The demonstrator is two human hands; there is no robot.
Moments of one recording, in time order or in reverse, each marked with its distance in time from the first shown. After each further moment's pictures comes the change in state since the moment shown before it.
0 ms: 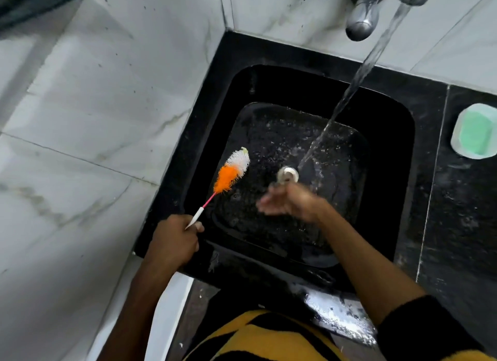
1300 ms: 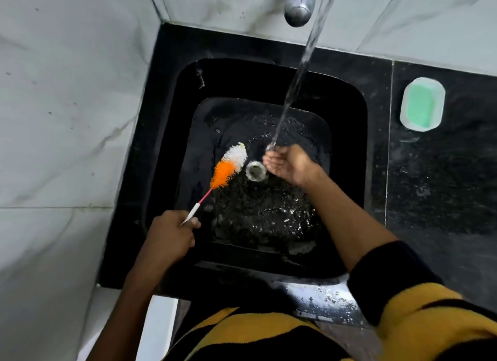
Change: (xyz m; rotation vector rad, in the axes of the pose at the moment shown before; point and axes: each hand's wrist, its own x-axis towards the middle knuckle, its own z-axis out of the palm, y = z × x) left_hand 0.027 0.044 0.032 0.105 -0.148 0.115; right_hand -0.004 -0.051 -0.064 0.495 0.404 -0.085
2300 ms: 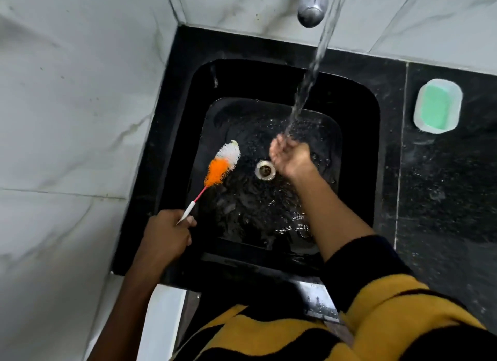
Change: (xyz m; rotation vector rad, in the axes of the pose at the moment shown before) left_hand -0.012 -0.015 -0.011 -0.052 0.093 -0.042; right_hand 0.027 0.006 0.023 0.623 -0.001 -0.055
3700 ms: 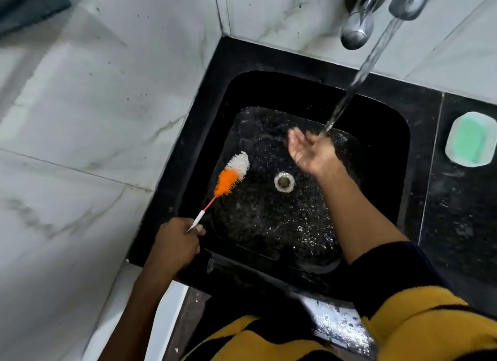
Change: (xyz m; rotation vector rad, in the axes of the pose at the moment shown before) left_hand -0.011 -0.022 -0.005 -0.082 0.040 -0.093; right_hand -0.015 -0.016 0.048 -0.099 -0.086 0.056
